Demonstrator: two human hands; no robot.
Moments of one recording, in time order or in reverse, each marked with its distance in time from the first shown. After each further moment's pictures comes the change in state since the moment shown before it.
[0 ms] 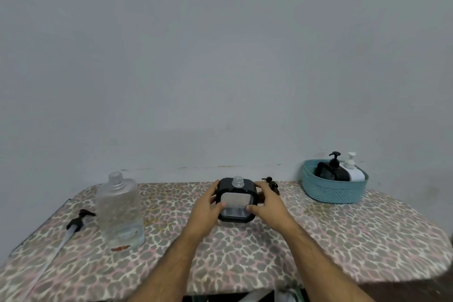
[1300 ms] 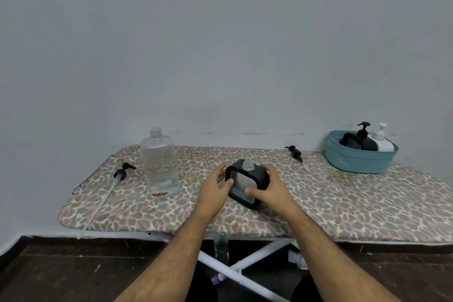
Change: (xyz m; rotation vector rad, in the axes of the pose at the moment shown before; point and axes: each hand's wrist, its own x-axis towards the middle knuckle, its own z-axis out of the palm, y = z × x) left_hand -0.067 -0.033 -0.032 0.001 0.143 -0.063; right_hand -0.061 -0.011 0.062 0.215 -0.084 -0.014
